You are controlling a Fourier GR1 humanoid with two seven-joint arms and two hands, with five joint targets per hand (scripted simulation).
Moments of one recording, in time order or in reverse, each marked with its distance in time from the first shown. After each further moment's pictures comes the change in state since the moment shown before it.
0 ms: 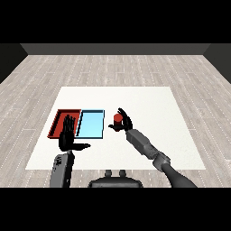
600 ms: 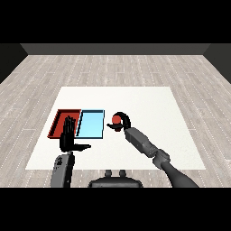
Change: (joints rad) left arm 0.012 -0.007 -0.002 0.017 -0.003 -0.002 -0.025; right arm -0.054 -0.005 0.125 0.012 -0.038 -0.162 0.051
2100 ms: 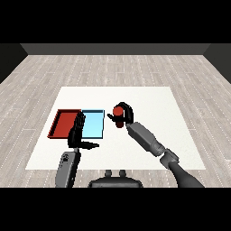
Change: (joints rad) left arm -0.064 -0.017 -0.127 -0.049 -0.059 0.045 0.128; right arm 0.039 -0.123 -0.122 -0.378 0.181 -0.144 -0.070
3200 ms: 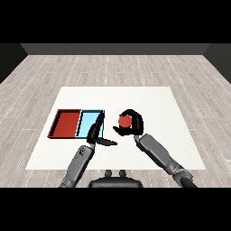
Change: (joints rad) left arm -0.165 -0.008 -0.261 0.179 -0.036 0.228 0.116; right arm 0.335 -0.136 -0.049 -0.689 0.327 -0.113 0.193
